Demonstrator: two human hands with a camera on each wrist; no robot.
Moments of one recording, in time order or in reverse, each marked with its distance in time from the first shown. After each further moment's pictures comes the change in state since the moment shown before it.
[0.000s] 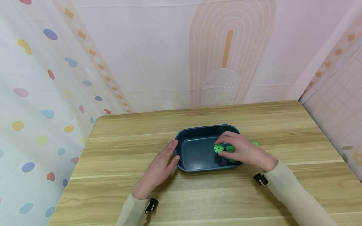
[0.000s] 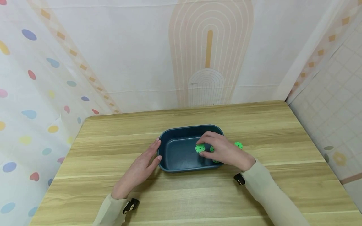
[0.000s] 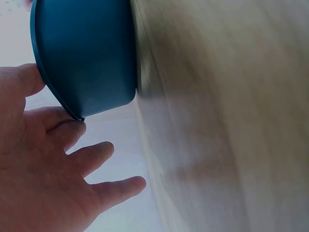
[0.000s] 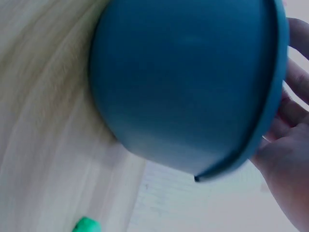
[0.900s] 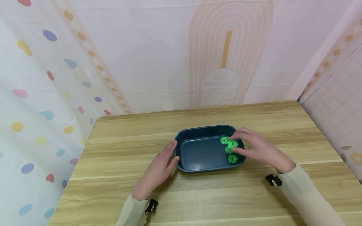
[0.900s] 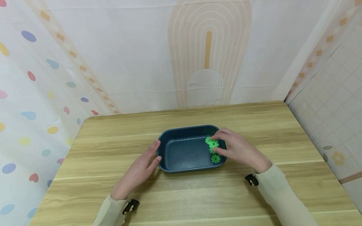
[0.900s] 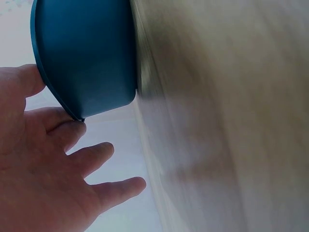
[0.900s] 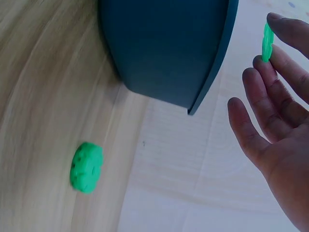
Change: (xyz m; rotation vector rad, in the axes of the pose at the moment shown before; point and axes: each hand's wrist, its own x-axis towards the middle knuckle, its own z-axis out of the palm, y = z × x) left_hand 0.000 0.000 0.000 -0.004 0.008 0.003; right_hand -0.026 0.014 -0.024 -0.072 0.168 -0.032
